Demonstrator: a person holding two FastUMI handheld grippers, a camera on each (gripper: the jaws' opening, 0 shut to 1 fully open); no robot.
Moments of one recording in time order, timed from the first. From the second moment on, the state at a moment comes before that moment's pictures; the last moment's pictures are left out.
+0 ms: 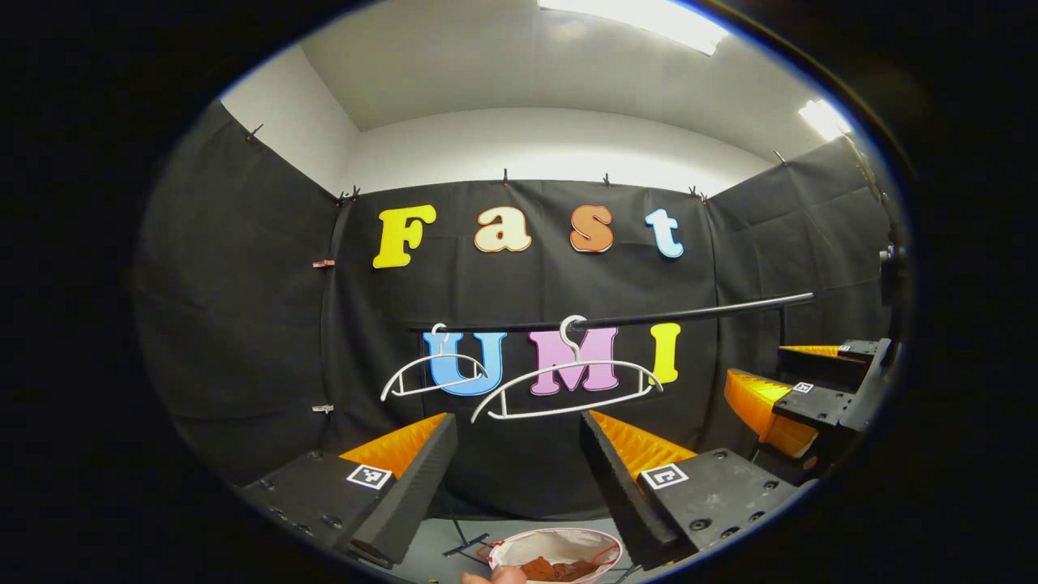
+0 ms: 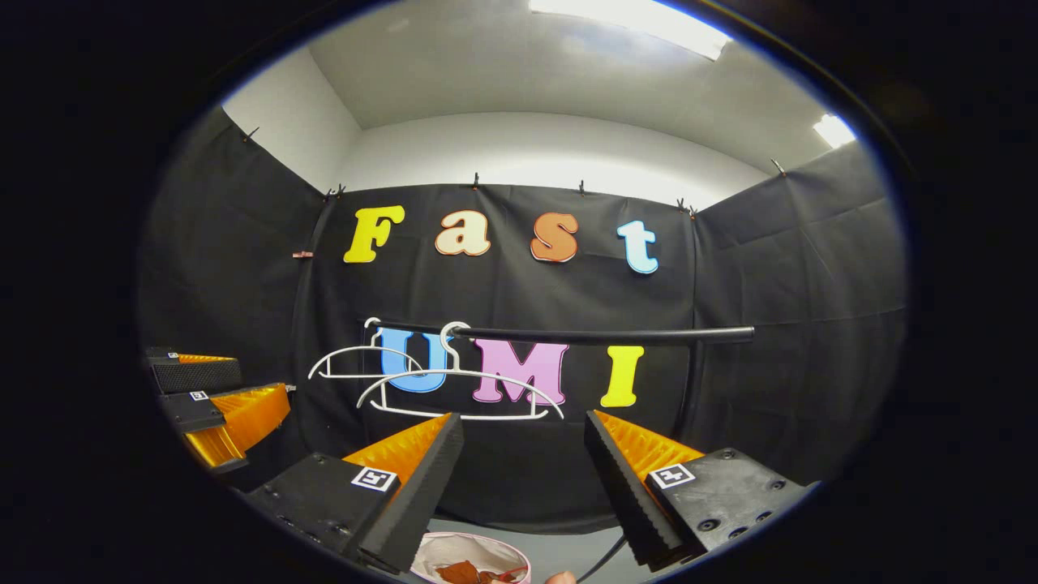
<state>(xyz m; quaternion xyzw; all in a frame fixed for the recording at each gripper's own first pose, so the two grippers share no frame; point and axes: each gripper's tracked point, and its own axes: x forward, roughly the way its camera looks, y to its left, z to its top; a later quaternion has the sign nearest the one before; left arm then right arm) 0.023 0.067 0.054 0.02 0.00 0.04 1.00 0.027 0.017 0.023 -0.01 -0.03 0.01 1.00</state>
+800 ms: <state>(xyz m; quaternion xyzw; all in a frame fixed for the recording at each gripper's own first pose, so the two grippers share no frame) 0.023 0.069 0.054 0.02 0.00 0.05 1.00 0.027 0.017 0.022 -0.01 -0.03 0.02 1.00</state>
